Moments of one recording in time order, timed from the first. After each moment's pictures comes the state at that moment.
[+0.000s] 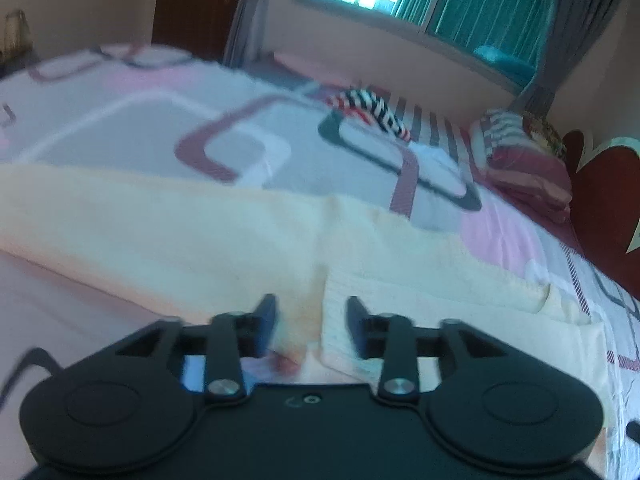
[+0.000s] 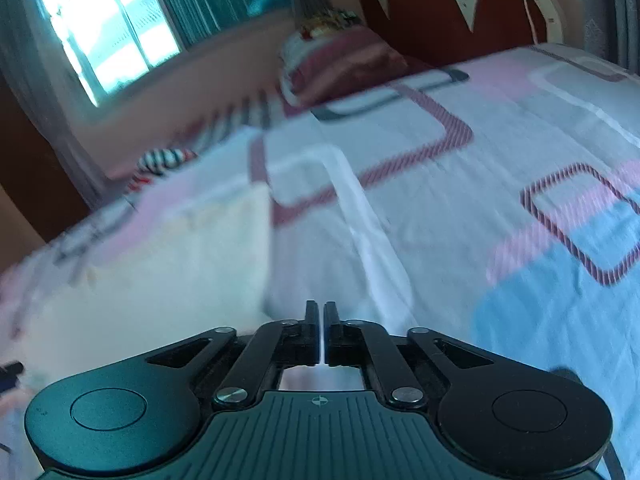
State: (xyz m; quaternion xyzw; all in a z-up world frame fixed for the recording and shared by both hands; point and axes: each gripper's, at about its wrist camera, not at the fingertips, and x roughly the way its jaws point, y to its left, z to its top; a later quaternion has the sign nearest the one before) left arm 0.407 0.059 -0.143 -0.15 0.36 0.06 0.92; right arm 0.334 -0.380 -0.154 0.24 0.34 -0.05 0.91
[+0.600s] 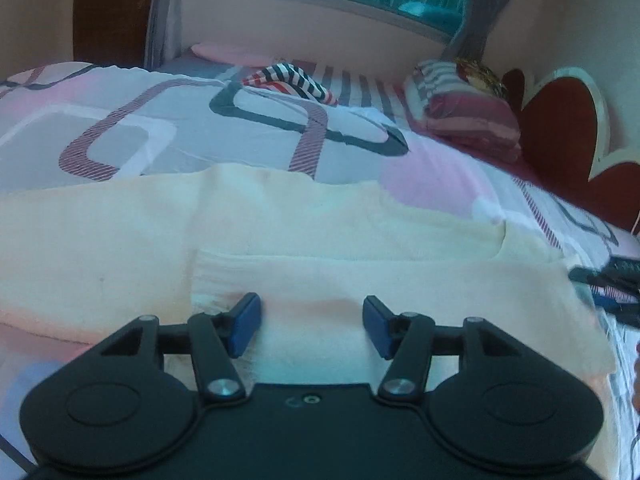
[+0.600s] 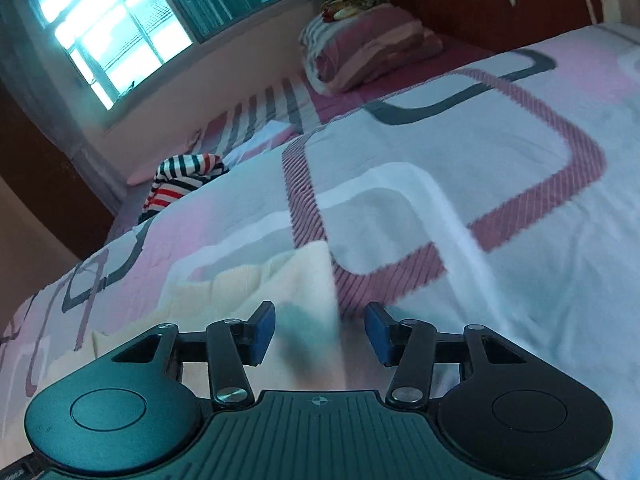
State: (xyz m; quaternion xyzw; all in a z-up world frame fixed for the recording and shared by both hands) left arm 0.437 -0.001 -0.172 -0.08 0.39 -0.04 0.91; right arm 0.466 -0.373 -0.181 0.27 0.36 -0.01 0.89
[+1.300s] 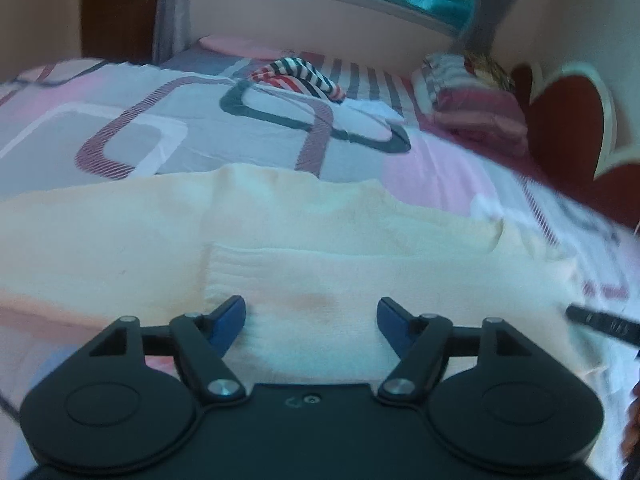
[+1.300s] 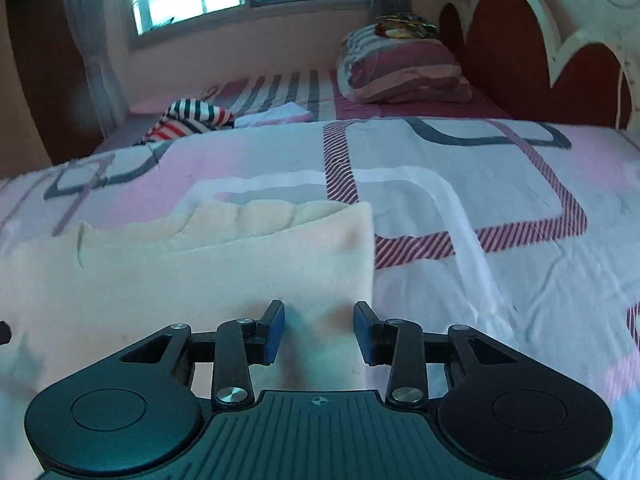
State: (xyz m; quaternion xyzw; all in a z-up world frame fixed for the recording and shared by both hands) left arm 0.424 0.005 -0.148 -0.10 0.41 -0.02 0.91; right arm 0.424 -0.313 -0.173 0.10 0.38 -0.01 0.92
